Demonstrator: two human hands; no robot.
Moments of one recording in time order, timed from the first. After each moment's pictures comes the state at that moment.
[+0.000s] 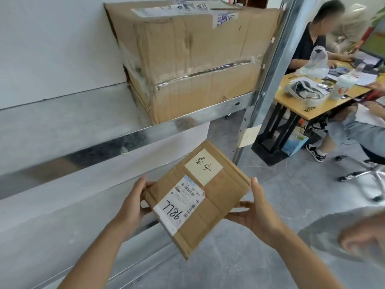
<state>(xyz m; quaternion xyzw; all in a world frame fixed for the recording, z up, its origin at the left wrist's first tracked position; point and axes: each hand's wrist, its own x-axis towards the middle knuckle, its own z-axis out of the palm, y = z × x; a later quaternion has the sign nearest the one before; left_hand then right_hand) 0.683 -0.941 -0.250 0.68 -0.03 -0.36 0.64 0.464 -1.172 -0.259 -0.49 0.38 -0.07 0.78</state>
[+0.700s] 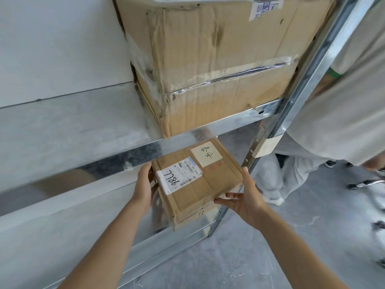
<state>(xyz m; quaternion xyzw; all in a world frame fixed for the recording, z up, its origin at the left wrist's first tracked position) 0.745 -0.999 -0.274 0.63 0.04 -0.30 0.71 0.557 -1.190 -0.263 -0.41 0.42 -0.11 0.80</state>
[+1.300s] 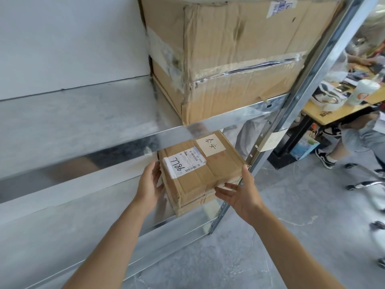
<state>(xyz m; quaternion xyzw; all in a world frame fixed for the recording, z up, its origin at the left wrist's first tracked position) 0.737 -0.976 -0.279 0.57 0.02 -0.33 0.75 0.570 -1.158 -0.266 -0.38 0.44 -0.17 0.80</state>
